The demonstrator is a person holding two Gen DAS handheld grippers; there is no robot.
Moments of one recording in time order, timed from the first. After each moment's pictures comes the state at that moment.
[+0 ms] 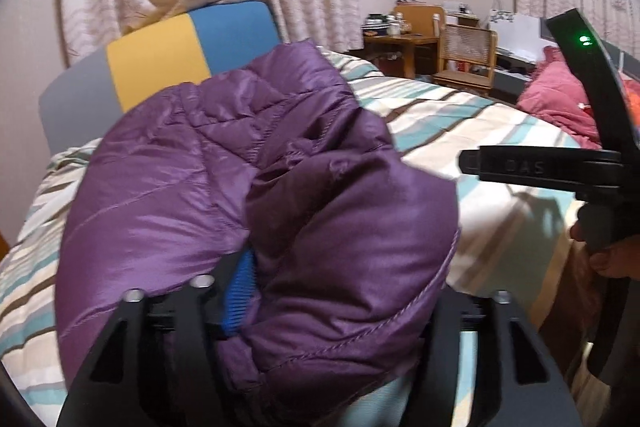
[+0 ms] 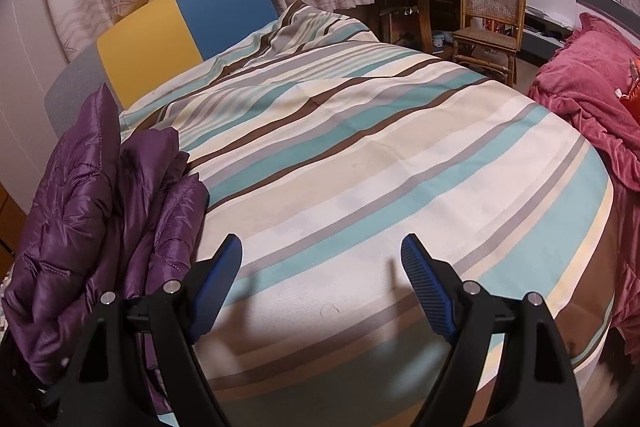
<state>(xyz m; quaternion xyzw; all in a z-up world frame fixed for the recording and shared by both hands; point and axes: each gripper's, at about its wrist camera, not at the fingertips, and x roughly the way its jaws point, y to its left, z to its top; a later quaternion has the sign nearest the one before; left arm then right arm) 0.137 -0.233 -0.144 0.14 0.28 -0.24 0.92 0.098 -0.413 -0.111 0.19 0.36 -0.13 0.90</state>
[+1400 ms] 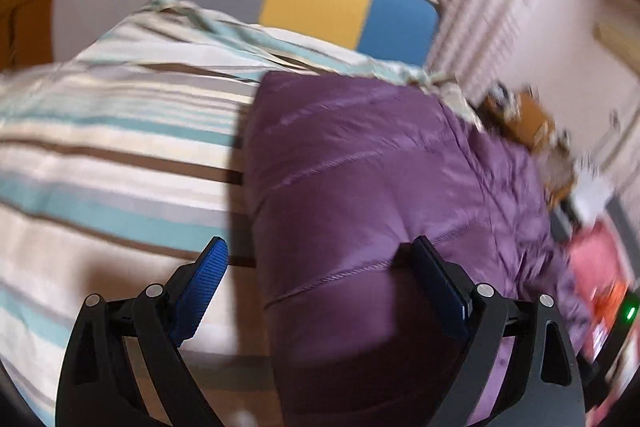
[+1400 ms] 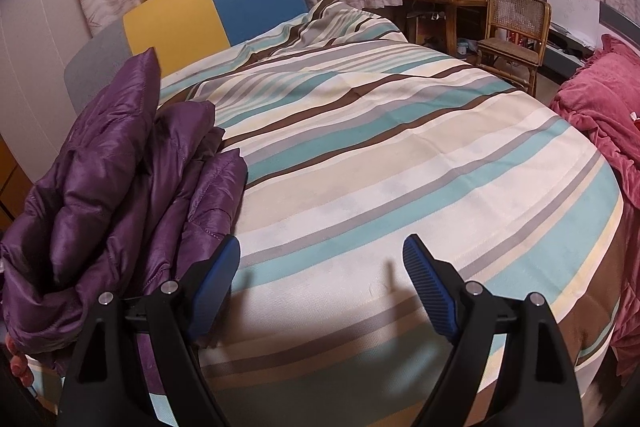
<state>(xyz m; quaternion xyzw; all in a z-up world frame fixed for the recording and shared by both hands) 0.195 -0.072 -0.120 -0.13 0.38 -0.09 0.91 0.099 -0.387 -0.110 0.15 0.37 -0.09 0.91</state>
